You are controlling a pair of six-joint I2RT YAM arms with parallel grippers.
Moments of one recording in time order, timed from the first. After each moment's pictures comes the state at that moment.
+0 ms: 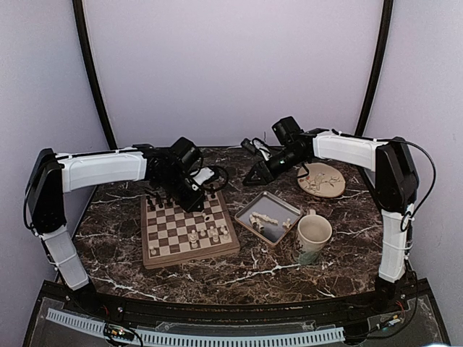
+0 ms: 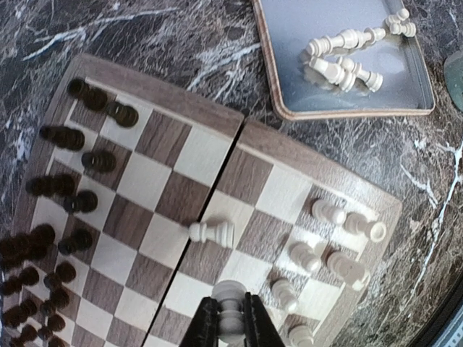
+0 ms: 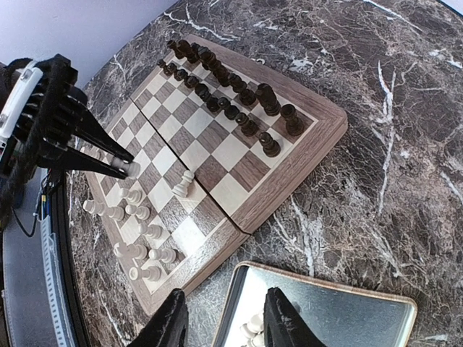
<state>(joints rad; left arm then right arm) -0.72 1.79 1.39 -0.72 0.09 0.08 0.57 2.04 1.68 -0.60 -0.73 -0.16</state>
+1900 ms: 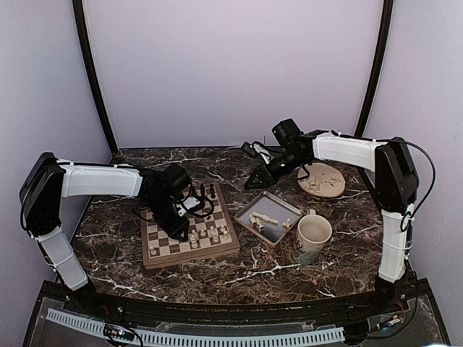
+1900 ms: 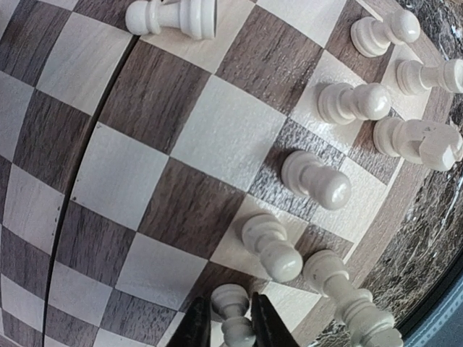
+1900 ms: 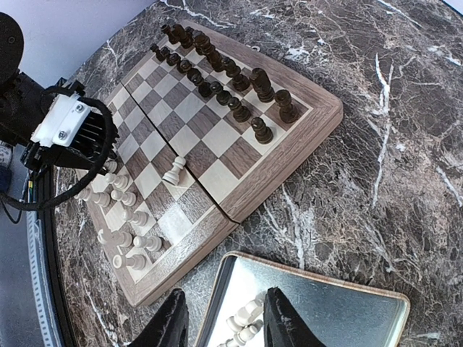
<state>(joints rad) -0.70 1.72 1.13 -0.79 0.16 0.04 0.57 2.04 1.66 -0.62 -0.70 -0.23</state>
